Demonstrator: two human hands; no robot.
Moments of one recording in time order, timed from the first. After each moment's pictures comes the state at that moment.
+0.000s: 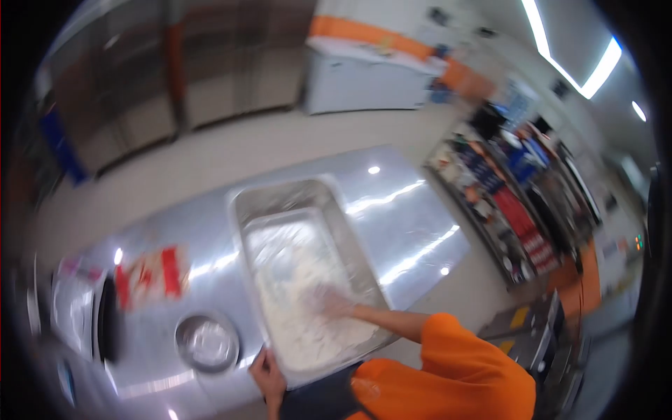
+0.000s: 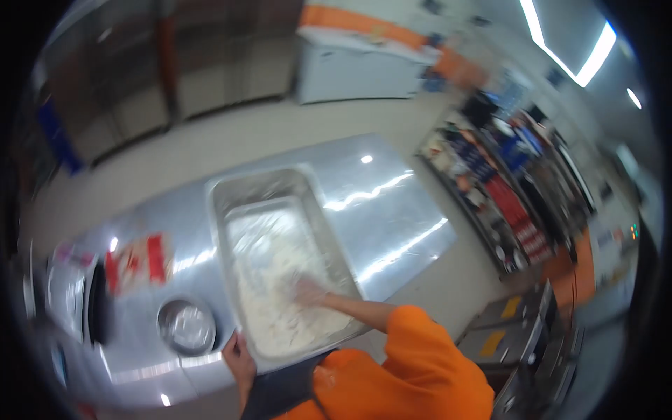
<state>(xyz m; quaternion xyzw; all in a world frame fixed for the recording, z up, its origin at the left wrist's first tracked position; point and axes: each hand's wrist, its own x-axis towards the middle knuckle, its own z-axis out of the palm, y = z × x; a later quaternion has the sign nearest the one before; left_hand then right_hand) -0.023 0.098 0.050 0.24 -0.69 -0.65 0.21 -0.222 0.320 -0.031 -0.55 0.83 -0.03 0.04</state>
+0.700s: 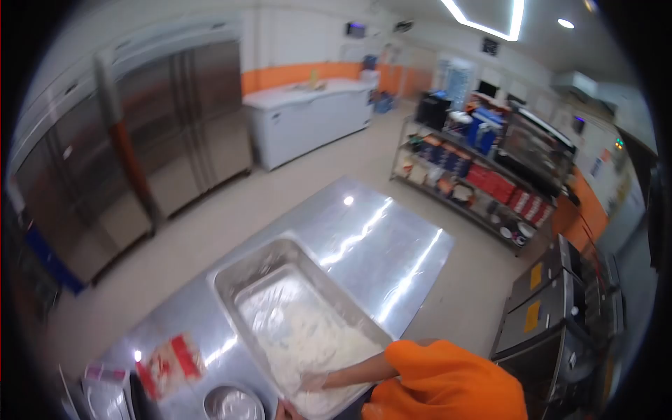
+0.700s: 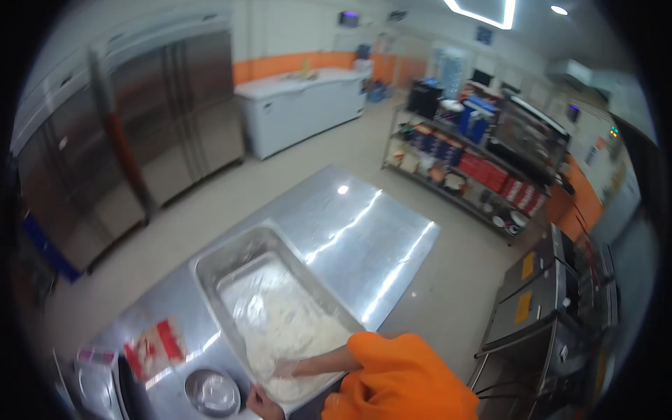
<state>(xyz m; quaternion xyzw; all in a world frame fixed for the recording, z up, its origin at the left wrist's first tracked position) -0.036 0.101 0.054 0.16 -0.70 -0.65 0.25 -0.163 0.223 -0.156 -0.48 0.81 -0.30 0.14</state>
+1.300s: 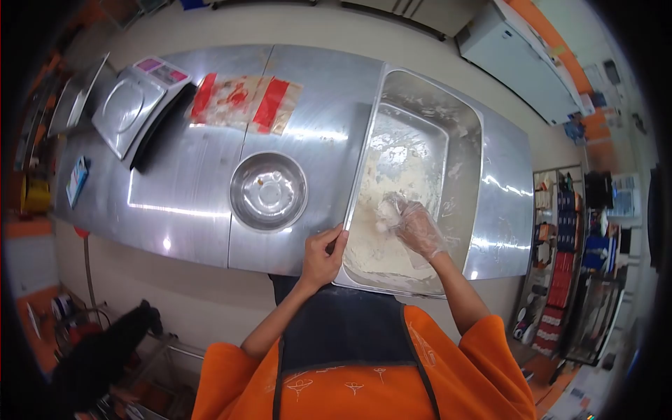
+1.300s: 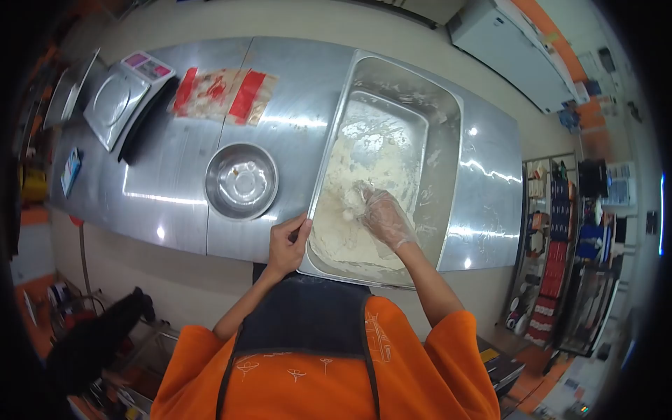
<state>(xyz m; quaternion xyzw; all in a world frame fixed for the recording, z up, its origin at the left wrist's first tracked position) -0.033 0.087 0.067 0.22 -0.71 -0.65 0.16 -0.203 0.255 0.096 -0.43 0.89 -0.08 0.15</state>
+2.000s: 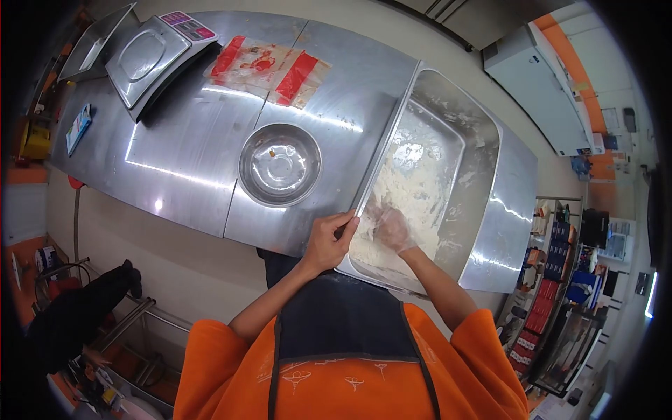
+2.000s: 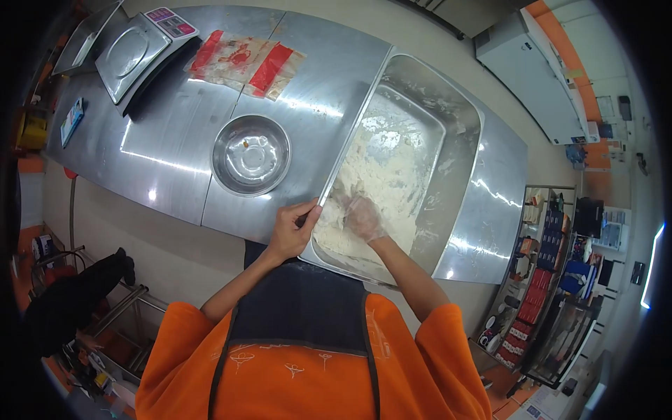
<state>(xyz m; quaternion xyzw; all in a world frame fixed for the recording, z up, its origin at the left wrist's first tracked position) -0.032 0.090 0.068 0.22 -0.69 -0.67 0.17 -0.191 0.246 -0.018 -0.47 0.84 -0.05 0.26</state>
